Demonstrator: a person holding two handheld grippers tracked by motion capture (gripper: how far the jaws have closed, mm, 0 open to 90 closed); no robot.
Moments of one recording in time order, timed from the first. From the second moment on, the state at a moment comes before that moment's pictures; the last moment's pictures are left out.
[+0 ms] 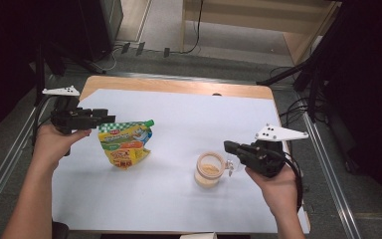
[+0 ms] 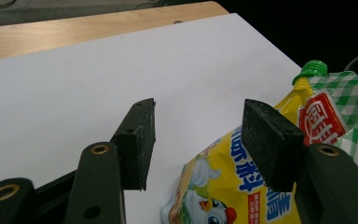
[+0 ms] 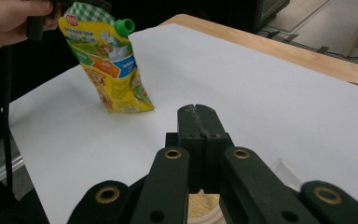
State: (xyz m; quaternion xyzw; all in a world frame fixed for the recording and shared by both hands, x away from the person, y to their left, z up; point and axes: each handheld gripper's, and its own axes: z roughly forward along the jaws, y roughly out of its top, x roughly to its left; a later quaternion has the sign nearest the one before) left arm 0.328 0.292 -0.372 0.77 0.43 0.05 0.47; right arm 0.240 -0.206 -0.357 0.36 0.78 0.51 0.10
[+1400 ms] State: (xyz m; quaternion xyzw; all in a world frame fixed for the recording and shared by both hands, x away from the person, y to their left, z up) left arm 0.337 0.297 -0.402 0.78 0.45 0.07 0.44; right arm 0.266 -0.267 -0.404 0.46 0.75 0.46 0.11
